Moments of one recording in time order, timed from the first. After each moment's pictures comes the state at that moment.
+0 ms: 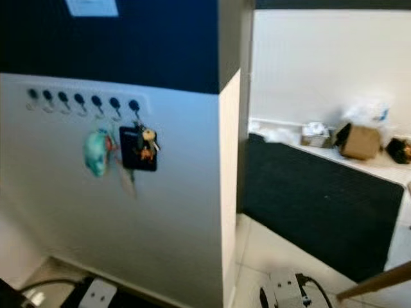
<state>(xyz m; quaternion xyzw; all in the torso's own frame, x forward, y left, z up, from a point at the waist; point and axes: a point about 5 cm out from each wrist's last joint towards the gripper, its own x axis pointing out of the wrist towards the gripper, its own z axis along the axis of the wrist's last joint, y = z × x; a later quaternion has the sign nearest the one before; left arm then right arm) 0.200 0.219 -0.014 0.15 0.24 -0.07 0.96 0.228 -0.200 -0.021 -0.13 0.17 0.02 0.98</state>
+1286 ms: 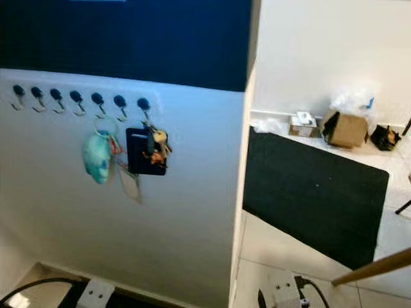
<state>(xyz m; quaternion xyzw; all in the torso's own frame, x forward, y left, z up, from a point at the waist) 0.207 0.219 -0.009 0.15 0.23 -0.07 0.96 0.229 -0.198 -0.021 -0.12 0.17 0.02 0.98</state>
